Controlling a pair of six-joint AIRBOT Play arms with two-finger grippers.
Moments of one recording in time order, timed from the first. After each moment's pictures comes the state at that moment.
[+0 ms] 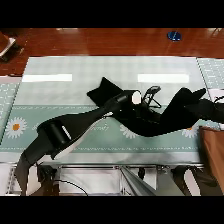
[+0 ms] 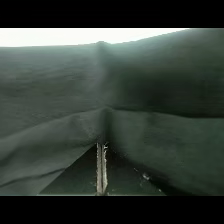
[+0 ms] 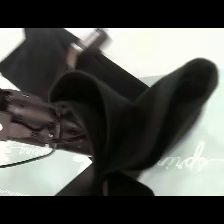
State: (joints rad) left arm -0.91 -2.07 1.82 0.82 -0.96 -1.55; right arm -0.33 -0.58 0.83 -0.91 1.38 1.43
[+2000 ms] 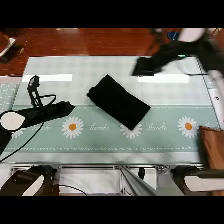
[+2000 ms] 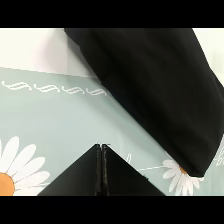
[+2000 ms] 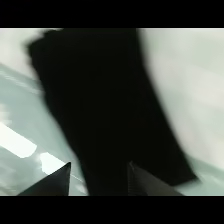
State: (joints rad) left arm -0.18 -0.76 0.55 0.96 -0.72 -1.59; right arm 0.18 -1.47 1.62 -1.11 1.42 1.51
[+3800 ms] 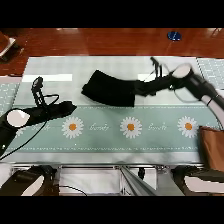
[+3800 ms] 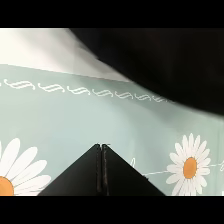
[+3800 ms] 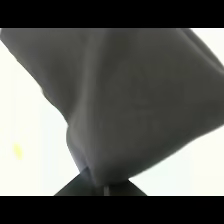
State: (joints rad) left arm -0.19 -0.82 0.54 0.94 -0.69 -1.58; right arm 0.18 -1.48 1.25 -0.81 1.06 1.42
